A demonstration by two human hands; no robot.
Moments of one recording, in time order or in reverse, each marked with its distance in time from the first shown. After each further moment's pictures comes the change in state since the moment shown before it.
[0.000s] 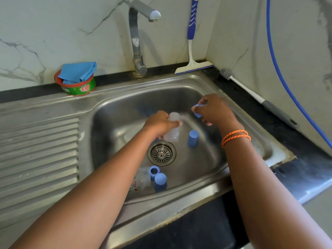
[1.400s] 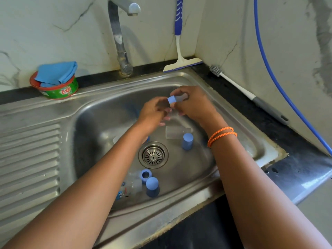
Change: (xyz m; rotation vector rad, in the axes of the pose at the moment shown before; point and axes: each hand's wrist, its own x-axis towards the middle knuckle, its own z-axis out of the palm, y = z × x) left_hand 0.000 0.019 -0.001 -0.587 0.039 0.197; right_hand -0.002 -0.024 0.012 0.269 -0.055 -0.182
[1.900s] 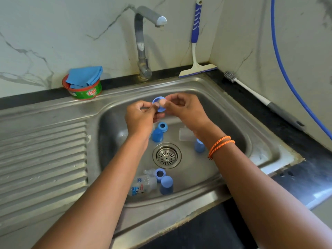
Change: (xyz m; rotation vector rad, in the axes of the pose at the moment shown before) left_hand -0.044 0.009 -0.045 -0.263 0.478 0.020; right_hand -0.023 -0.029 0.054 0.385 -0.090 -0.116
